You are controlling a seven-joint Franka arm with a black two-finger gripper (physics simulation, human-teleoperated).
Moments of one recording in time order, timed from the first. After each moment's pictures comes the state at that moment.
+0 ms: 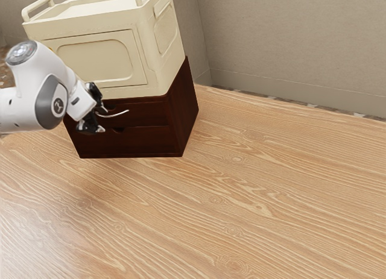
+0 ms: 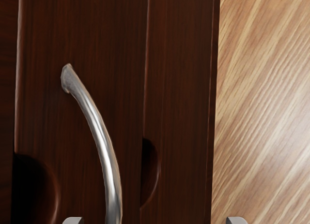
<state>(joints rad) -0.07 0.11 0.56 -1.81 -0.08 2.46 1.57</state>
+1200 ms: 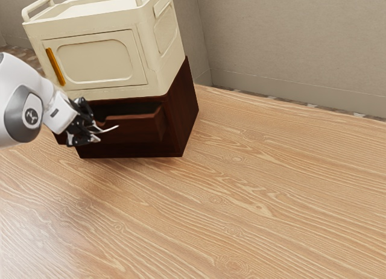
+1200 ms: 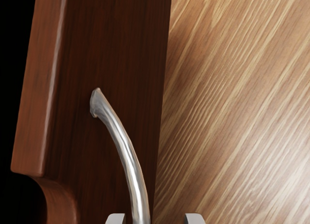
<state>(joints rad) -0.08 -0.10 0.55 -2.02 -0.12 2.44 1.60</state>
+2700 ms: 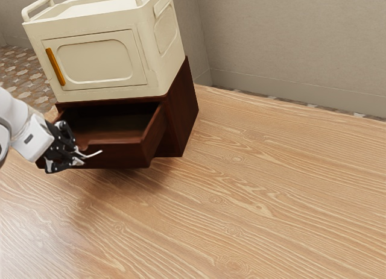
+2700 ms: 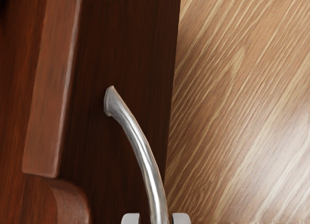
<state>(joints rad) 0.04 -0.41 0.41 -2.30 0.06 2.42 1.46</state>
